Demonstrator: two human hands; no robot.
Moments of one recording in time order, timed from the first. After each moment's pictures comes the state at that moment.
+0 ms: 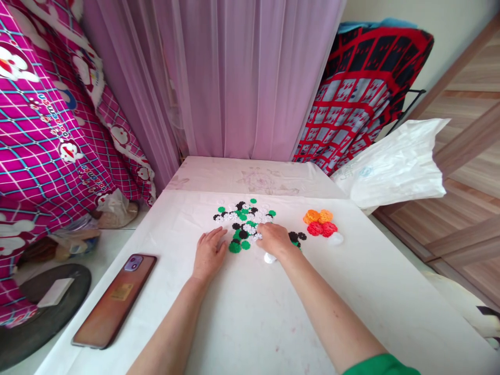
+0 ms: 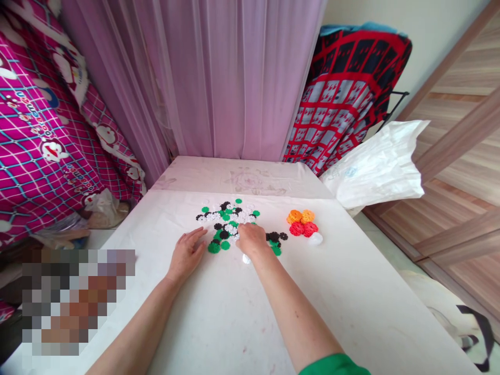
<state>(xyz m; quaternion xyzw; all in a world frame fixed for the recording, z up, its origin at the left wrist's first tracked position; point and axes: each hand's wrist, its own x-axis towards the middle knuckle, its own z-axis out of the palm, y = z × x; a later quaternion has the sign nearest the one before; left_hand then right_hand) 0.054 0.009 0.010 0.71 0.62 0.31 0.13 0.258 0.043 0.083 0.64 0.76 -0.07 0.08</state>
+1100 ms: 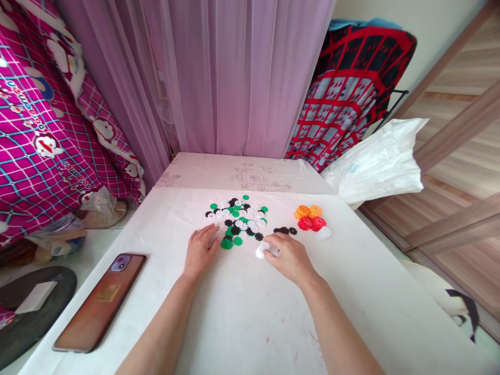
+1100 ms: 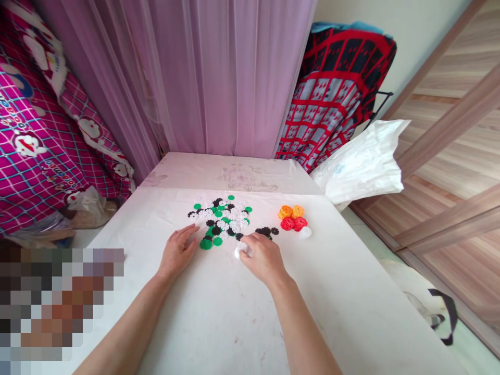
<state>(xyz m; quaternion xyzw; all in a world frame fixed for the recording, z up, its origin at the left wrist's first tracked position) 0.053 0.010 0.008 0.71 0.62 0.32 0.12 0.303 -0.026 0.082 0.64 0.75 -0.12 -0.13</state>
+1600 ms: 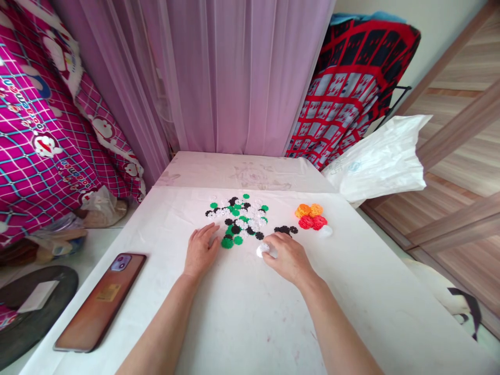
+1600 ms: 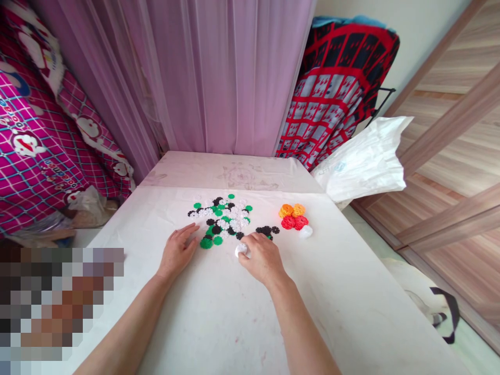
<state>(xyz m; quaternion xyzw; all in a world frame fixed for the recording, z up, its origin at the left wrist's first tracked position) 0.053 0.009 0.010 0.71 0.62 0.32 0.13 0.302 -0.027 0.075 0.63 0.75 -0.10 -0.14</state>
